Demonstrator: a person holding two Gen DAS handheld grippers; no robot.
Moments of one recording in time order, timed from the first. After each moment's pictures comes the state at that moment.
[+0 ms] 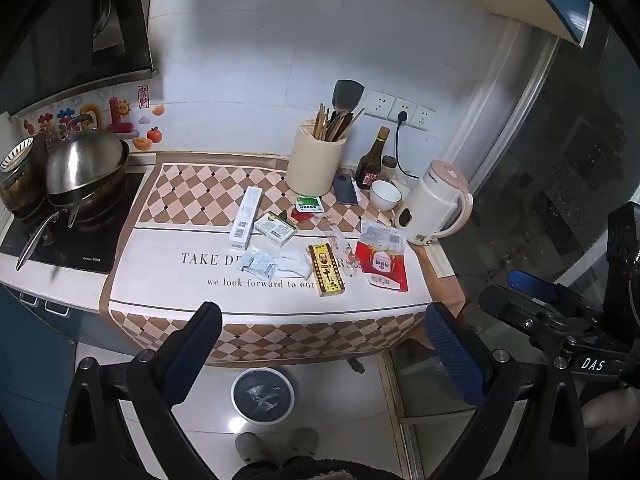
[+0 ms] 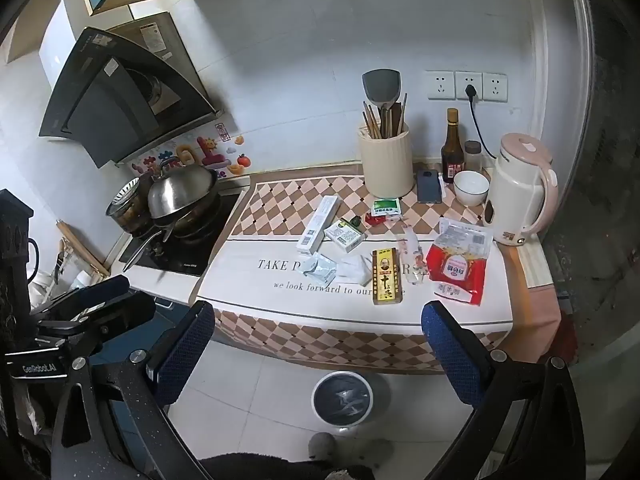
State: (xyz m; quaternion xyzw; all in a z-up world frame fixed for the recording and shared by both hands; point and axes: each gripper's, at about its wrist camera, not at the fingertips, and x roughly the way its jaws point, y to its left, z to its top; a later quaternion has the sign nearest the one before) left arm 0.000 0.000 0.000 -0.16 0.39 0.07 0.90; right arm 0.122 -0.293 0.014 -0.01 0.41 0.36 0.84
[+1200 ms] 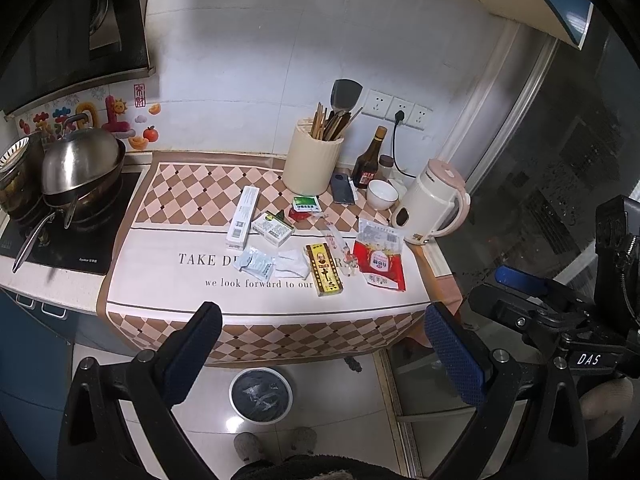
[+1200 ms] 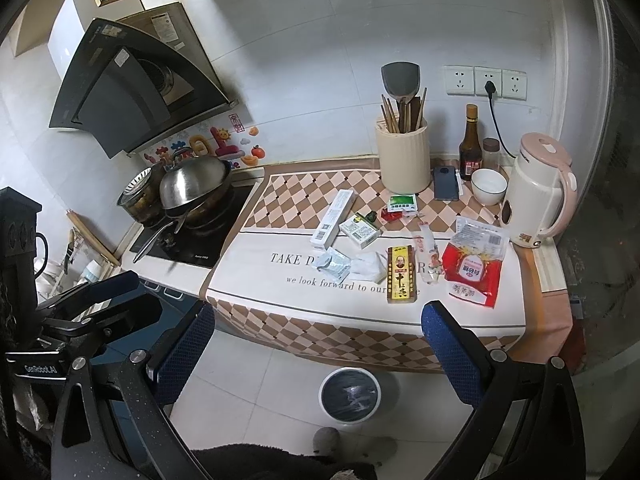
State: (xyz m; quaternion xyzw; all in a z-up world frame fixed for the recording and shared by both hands) left arm 0.011 -0.009 -0.007 -0.17 0.40 0.06 0.90; right arm 0.123 -0.276 0.009 -0.01 0.42 0.38 0.83
